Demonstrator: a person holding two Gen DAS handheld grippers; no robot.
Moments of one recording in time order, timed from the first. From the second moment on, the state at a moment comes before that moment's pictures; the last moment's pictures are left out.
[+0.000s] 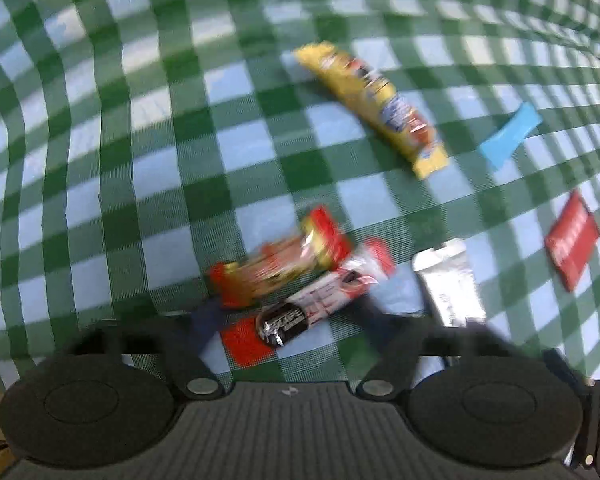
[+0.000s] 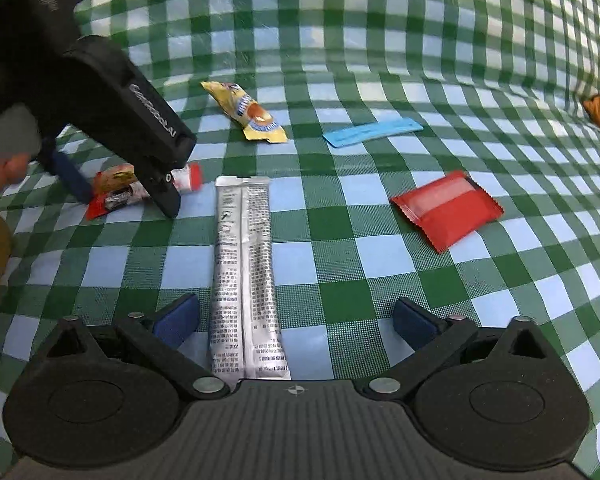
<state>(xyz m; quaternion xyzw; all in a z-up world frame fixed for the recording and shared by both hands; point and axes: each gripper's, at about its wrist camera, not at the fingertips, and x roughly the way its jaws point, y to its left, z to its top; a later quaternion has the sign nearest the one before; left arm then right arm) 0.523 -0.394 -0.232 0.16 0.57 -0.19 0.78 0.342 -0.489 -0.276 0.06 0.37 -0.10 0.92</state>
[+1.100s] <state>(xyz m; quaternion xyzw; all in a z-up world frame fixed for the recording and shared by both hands) 0.210 -0.165 -0.015 0.05 0.50 -0.21 0.84 0.106 -0.392 -0.086 0.13 0.26 -0.01 0.96</state>
